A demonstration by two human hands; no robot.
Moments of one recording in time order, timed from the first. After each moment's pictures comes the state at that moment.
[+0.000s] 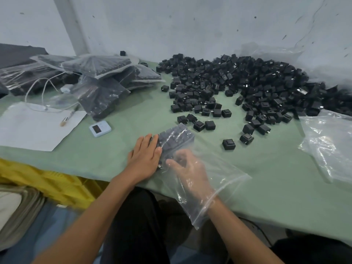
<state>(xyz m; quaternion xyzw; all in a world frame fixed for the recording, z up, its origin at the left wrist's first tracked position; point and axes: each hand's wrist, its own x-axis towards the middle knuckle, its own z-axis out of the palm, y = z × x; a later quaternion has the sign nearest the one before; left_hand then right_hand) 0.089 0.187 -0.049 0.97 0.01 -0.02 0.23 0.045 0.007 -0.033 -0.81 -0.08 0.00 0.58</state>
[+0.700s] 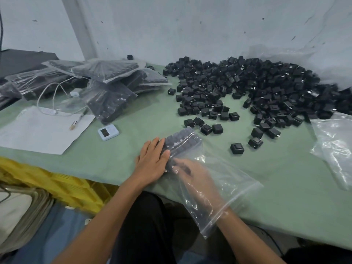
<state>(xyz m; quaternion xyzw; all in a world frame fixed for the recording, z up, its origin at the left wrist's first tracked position) 0.090 0.189 -0.051 0.96 0.02 -0.01 0.29 0.052 0.009 -0.053 -0.88 -0.15 -0.03 0.46</state>
